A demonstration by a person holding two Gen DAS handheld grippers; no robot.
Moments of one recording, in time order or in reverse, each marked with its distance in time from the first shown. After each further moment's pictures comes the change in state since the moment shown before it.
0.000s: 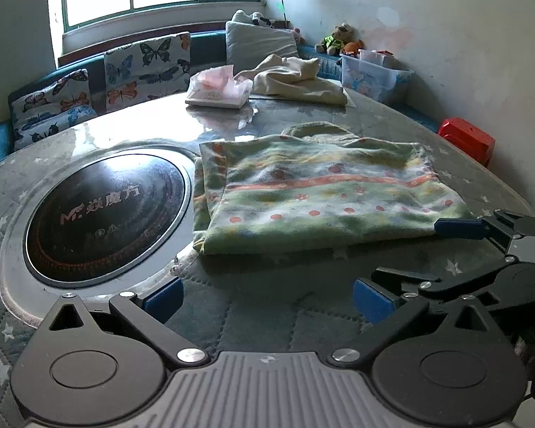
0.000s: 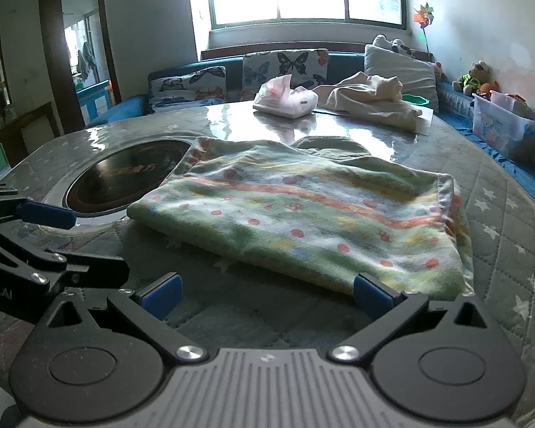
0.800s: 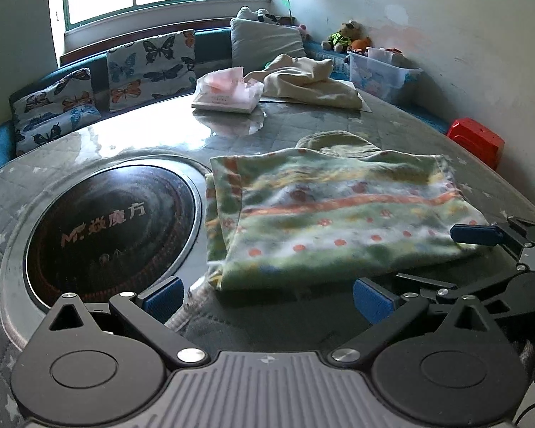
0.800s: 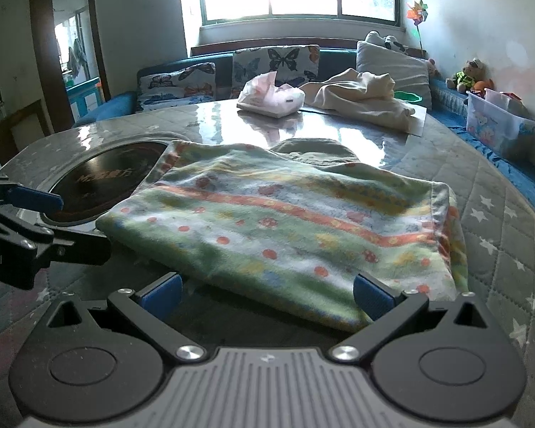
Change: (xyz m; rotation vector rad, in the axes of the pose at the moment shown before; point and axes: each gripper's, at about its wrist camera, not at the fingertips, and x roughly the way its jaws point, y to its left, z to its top) left arm 0.022 0.013 0.024 -0.001 0.021 0.015; right arm 0.022 -0.015 0.014 0.011 0.019 -0.025
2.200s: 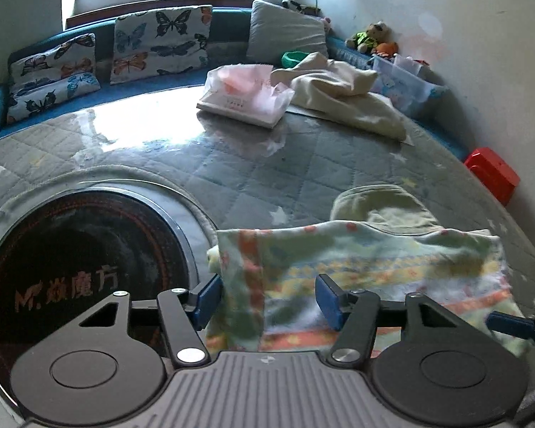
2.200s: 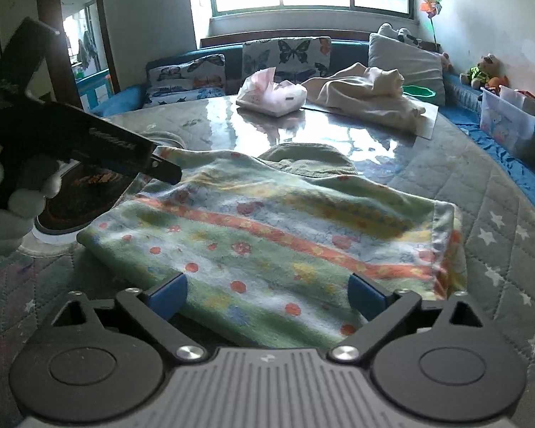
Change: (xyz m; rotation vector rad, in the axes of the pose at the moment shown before) left arm 0.094 0.037 0.084 -0.134 0.066 -0.030; right arm 0.024 -0.027 0.023 -0.024 0.037 0.041
